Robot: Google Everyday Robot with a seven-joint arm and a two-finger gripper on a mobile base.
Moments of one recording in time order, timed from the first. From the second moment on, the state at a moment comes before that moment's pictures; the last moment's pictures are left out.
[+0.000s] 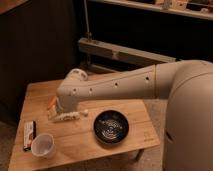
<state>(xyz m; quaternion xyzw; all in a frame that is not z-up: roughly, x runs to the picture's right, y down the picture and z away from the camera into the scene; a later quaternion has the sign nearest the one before) -0.213 0.109 0.697 -0.32 -0.02 0.55 0.77</state>
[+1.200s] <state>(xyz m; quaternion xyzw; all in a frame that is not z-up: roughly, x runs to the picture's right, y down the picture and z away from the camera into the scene) -0.233 0.145 0.655 -0.35 -0.02 0.49 0.80</state>
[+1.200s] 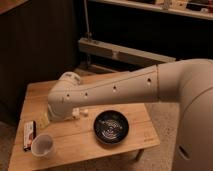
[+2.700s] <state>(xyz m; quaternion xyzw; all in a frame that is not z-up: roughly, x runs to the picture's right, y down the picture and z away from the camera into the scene) -0.255 0.218 0.687 -0.40 0.00 0.45 0.80</state>
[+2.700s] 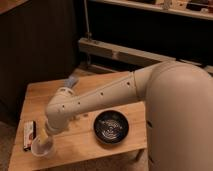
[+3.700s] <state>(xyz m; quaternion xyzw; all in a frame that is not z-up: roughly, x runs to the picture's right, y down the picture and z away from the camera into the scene) -0.254 0.235 0.711 -0.42 0.03 0.45 0.79</state>
